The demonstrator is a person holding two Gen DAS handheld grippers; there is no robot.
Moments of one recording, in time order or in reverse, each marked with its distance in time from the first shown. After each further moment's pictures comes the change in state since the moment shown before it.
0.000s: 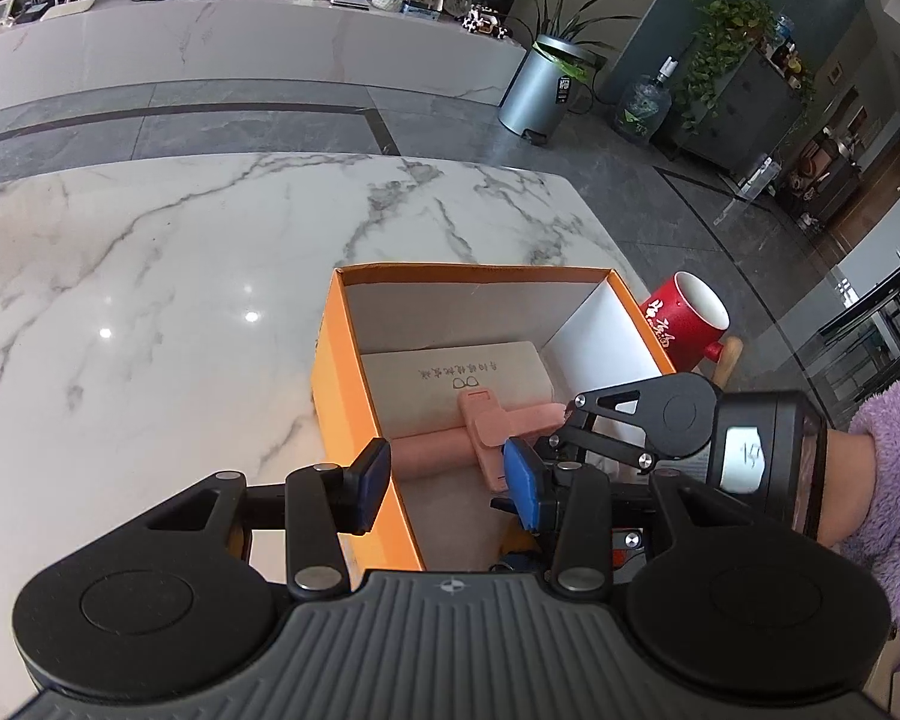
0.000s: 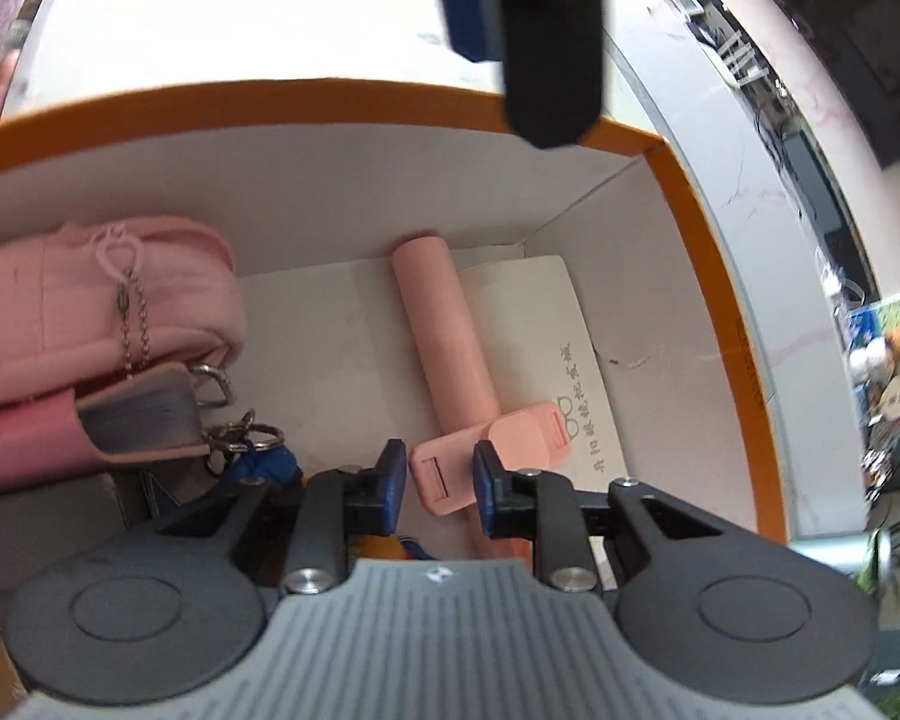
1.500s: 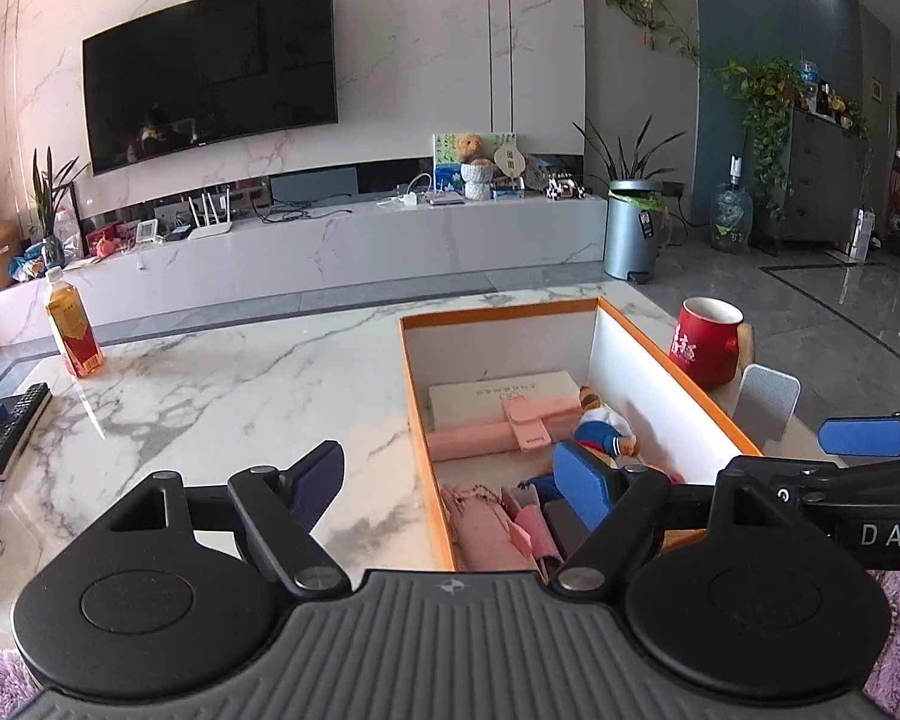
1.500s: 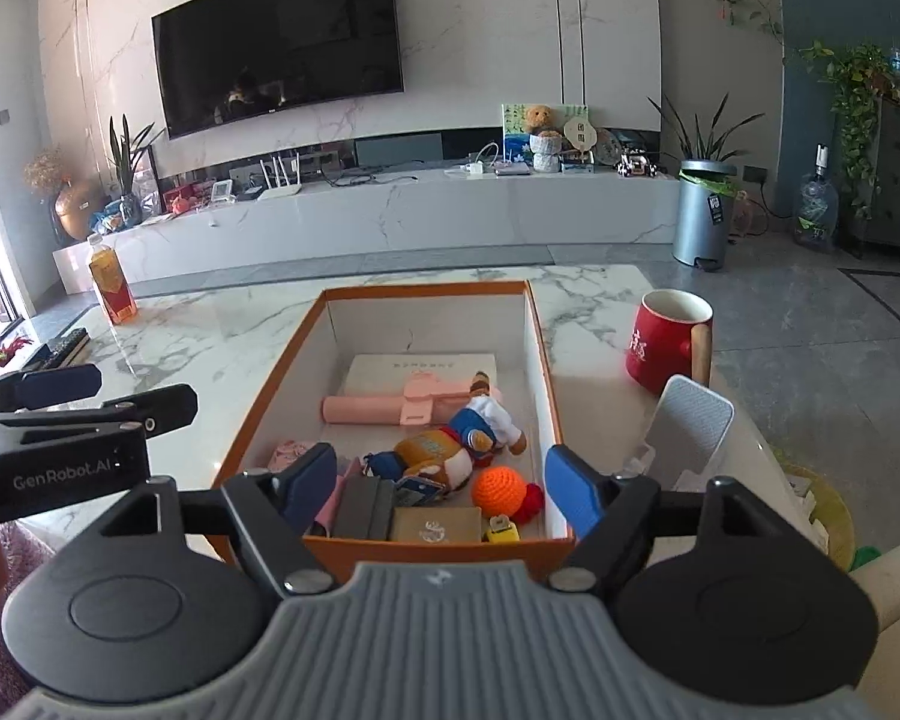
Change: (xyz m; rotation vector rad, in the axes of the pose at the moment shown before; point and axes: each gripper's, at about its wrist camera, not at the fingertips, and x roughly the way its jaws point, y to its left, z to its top) left arm -0.078 -0.122 -0.158 0.170 -0.420 0.388; right arm -0.210 0.142 -0.096 1.156 -0.367 -0.284
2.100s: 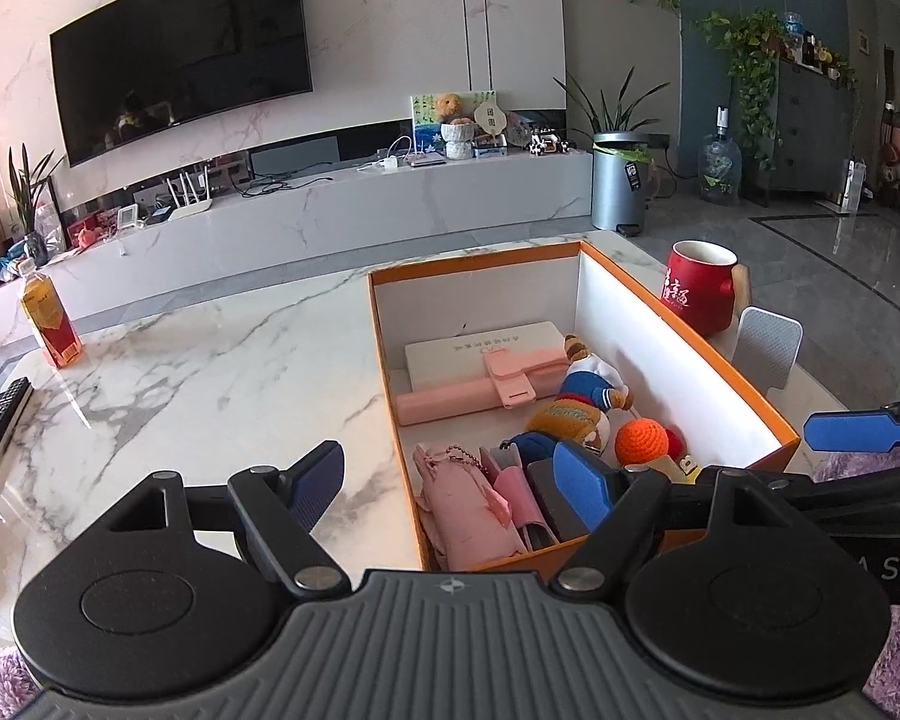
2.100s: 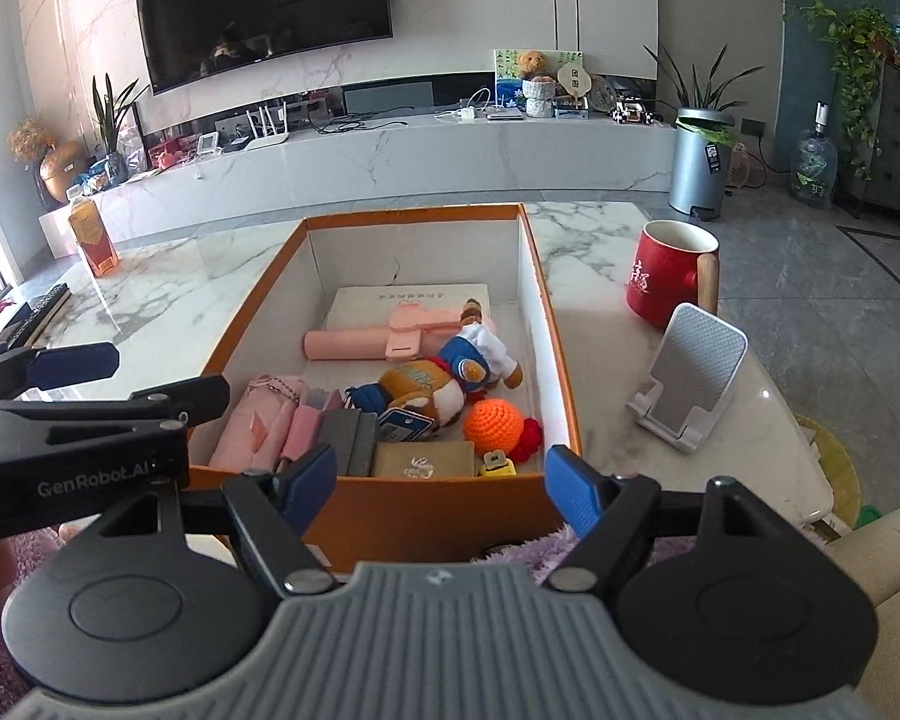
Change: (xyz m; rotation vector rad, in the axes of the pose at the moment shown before) left arm 0.014 -0.014 -0.012 0.053 0.069 -0.008; right arm 0.027 -0.007 -0.014 -0.005 0.080 -0.011
